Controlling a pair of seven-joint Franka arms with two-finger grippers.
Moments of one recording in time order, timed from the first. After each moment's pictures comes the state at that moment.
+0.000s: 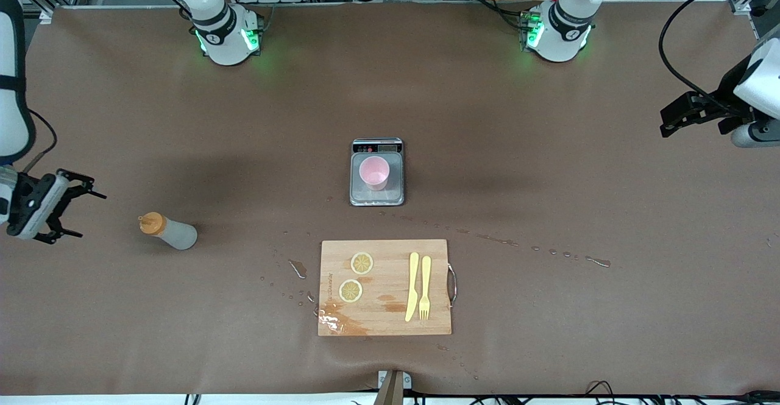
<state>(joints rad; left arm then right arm) 0.07 0.02 -0.16 -1.52 0.05 1.54 -0.12 -0.17 0.34 -0.13 -1.66 0.27 1.93 -1.49</state>
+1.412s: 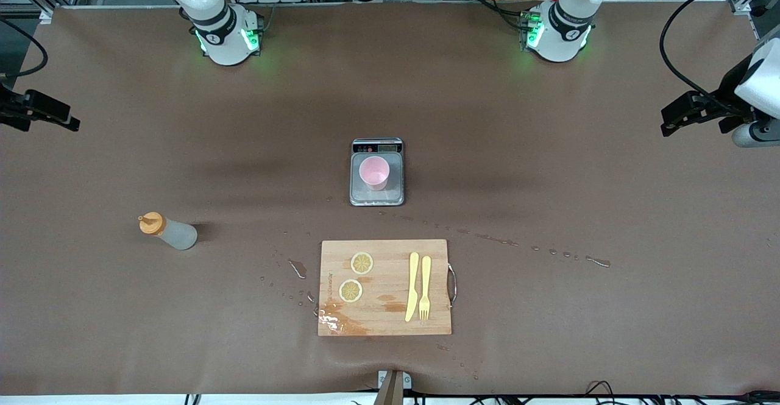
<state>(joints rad) 0.07 0.02 -0.16 -1.52 0.05 1.53 -0.12 -0.07 0.00 -0.07 -1.57 0.06 1.49 -0.08</state>
